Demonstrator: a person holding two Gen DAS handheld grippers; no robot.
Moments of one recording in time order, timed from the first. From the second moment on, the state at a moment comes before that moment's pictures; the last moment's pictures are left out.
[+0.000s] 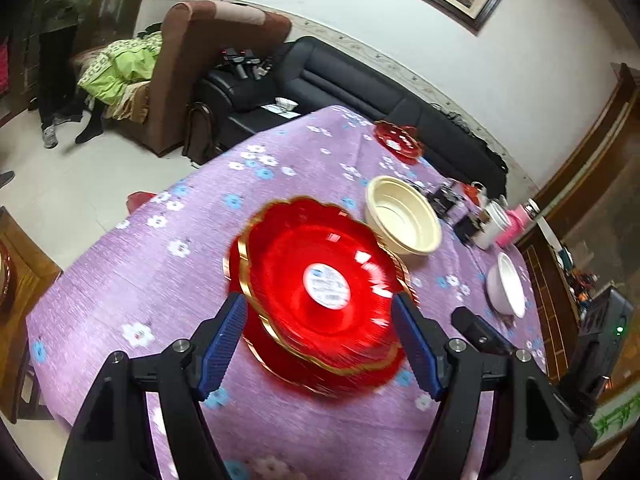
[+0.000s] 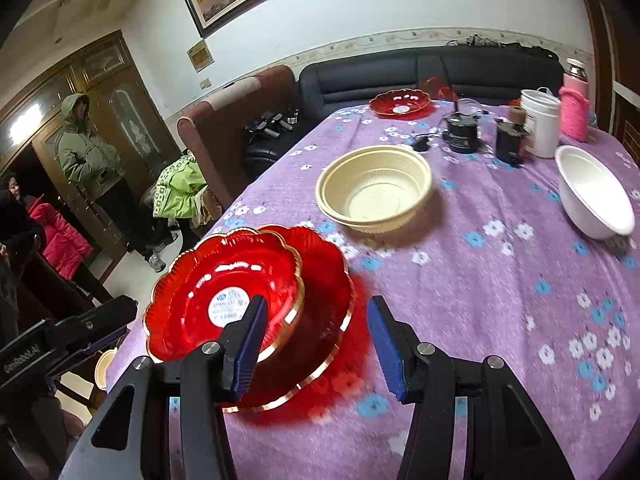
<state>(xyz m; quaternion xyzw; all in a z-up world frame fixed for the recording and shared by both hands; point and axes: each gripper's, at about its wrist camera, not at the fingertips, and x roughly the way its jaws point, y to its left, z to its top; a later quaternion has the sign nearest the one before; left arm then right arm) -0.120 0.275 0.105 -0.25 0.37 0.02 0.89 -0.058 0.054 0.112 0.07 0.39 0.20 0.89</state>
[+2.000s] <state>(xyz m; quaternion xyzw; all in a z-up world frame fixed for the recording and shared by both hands) 0.059 0.272 0.123 -0.22 0.47 -0.05 0.85 0.055 -0.016 0.106 0.14 0.42 0.15 0.88</state>
